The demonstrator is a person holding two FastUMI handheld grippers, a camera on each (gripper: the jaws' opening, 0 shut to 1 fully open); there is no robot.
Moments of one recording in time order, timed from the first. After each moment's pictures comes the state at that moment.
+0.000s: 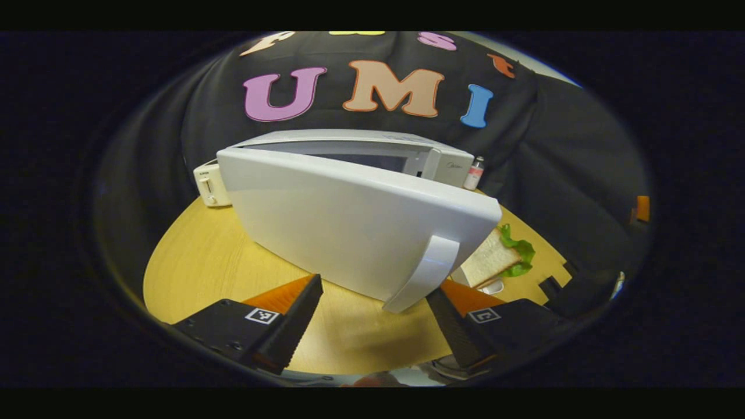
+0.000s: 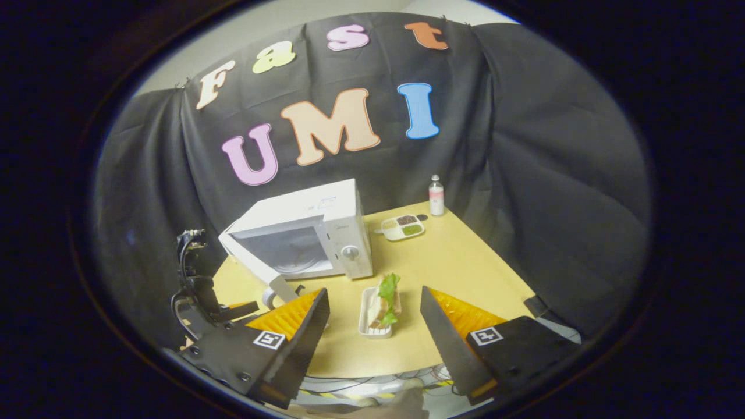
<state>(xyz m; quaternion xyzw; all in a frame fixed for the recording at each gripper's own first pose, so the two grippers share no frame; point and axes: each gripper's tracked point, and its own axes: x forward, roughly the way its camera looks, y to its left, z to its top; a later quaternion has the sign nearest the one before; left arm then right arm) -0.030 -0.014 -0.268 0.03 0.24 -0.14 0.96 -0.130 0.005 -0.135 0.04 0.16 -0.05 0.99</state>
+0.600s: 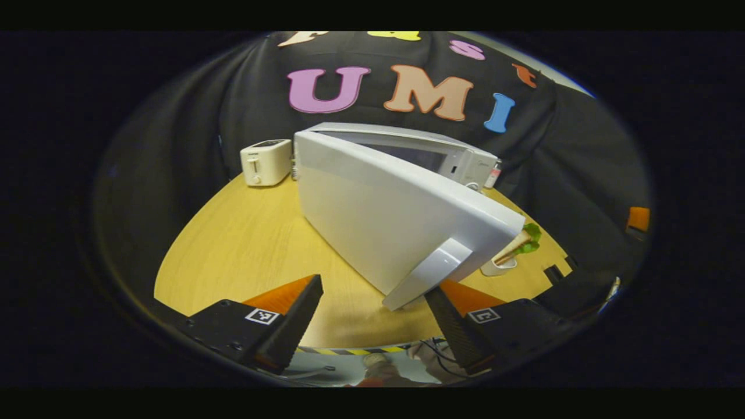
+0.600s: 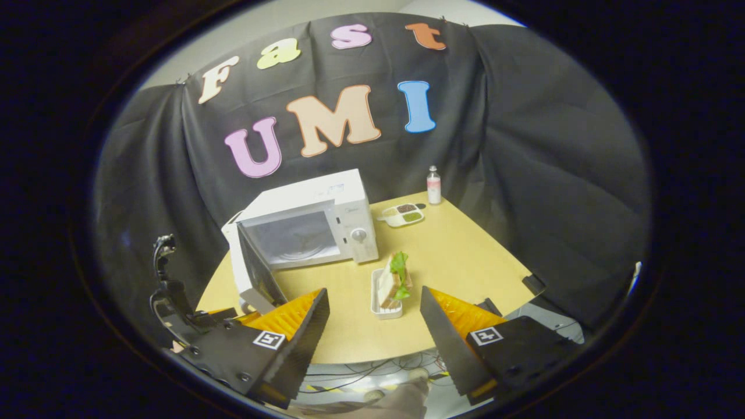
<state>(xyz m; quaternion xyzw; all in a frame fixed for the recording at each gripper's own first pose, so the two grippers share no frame) -0.099 0.092 -0.268 -0.01 0.26 -0.08 0.96 -0.168 0.034 -0.157 0.03 0.17 -0.06 0.98</state>
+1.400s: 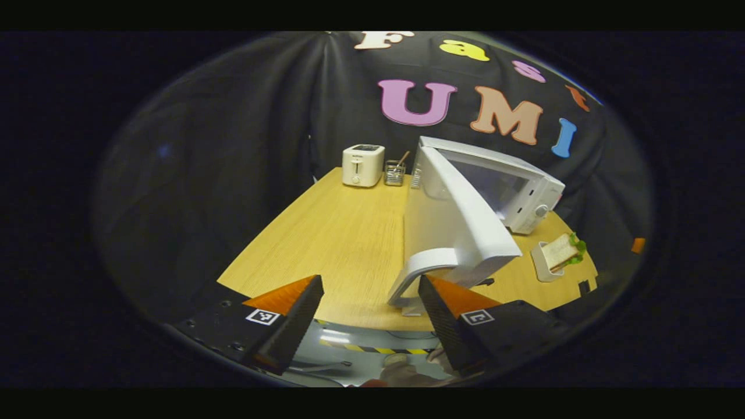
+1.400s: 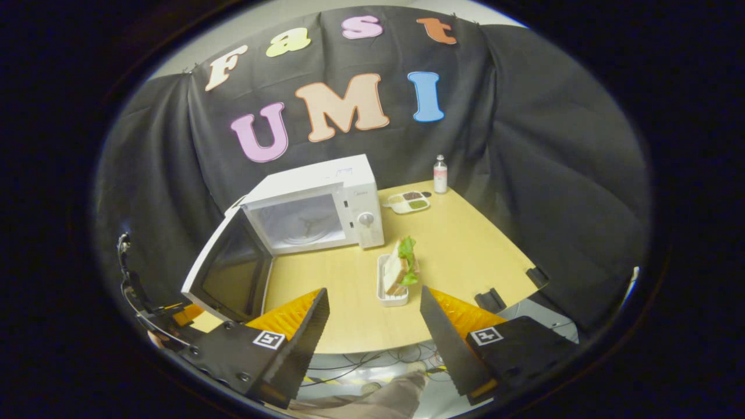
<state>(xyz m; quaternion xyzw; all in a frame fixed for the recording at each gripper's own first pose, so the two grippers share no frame) -0.153 0.242 -0.232 -0.06 0.23 0.07 0.97 -0.171 0.044 -0.187 0.01 0.22 -0.05 0.97</state>
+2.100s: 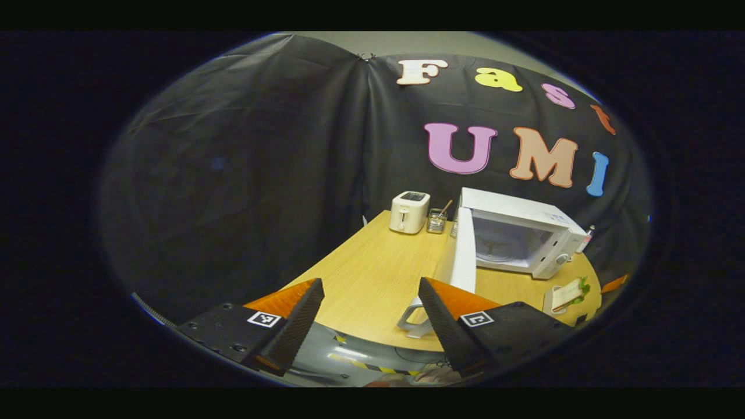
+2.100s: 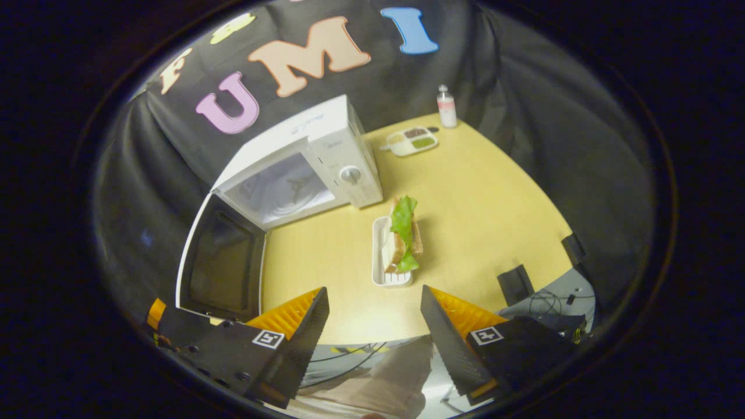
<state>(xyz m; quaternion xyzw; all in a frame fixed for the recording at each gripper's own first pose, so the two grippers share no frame) -0.176 0.242 -0.115 -0.04 0.12 0.20 0.97 -0.083 -0.007 -0.255 0.10 0.43 -0.02 0.90</state>
